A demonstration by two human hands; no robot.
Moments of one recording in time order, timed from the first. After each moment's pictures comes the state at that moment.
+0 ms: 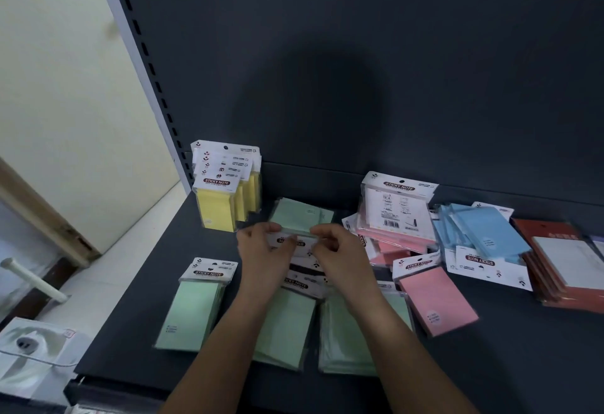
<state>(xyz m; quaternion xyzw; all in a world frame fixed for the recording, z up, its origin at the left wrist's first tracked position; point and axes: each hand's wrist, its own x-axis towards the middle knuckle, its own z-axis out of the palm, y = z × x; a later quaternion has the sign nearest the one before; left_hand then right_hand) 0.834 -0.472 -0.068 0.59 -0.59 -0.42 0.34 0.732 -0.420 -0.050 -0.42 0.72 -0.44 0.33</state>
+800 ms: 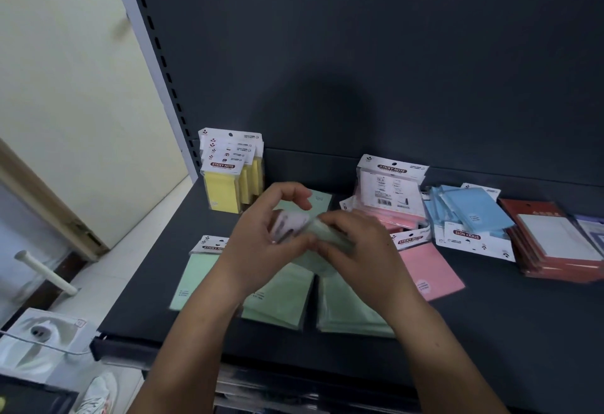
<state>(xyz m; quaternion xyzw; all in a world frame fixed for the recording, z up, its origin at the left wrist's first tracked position) 0.875 -0.423 -0.001 0.30 -0.73 -0.49 0.37 0.726 -0.359 -0.014 -0.66 0.62 -0.41 0.14</state>
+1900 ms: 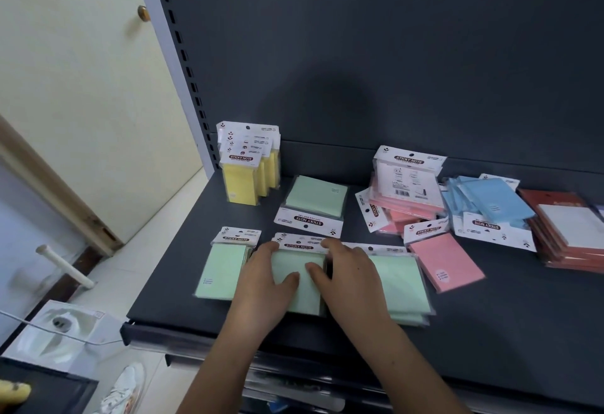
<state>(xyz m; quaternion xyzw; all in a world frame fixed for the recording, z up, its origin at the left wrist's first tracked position) 0.902 -0.395 -0.063 0.57 -0.67 -0.40 0.26 0.778 -0.356 -0.055 -0.56 0.79 -0.23 0.12</state>
